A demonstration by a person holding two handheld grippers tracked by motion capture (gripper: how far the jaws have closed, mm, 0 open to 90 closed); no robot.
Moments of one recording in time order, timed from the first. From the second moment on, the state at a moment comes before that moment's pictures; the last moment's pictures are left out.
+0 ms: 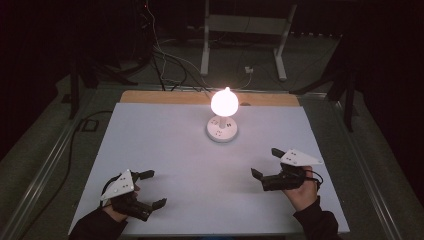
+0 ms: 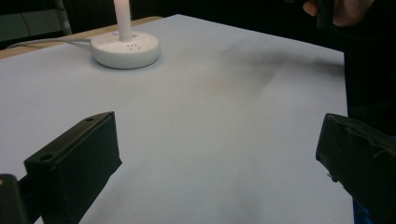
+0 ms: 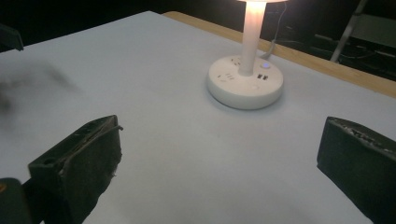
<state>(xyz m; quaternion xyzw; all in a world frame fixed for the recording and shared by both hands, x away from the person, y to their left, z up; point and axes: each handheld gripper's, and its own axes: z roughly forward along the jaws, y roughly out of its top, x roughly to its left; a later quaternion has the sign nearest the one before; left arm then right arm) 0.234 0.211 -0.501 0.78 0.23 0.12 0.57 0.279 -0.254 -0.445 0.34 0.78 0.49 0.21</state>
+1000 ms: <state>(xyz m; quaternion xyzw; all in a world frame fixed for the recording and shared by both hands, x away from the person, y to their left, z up) 0.234 0.212 -0.501 0.78 0.24 0.12 0.57 0.321 -0.241 -0.430 0.34 0.77 0.49 0.22</state>
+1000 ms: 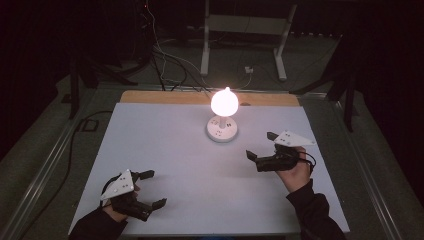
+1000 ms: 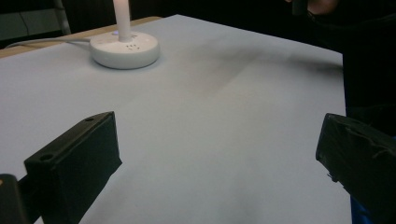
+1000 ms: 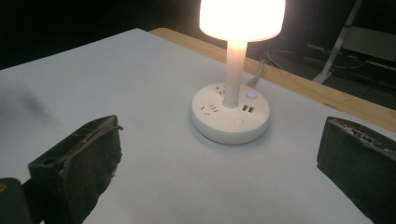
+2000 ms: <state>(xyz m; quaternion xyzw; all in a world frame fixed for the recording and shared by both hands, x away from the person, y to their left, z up) 0.234 0.212 -0.500 0.78 0.24 0.11 0.57 0.374 -0.206 -0.445 0.33 0.78 0.50 0.18</state>
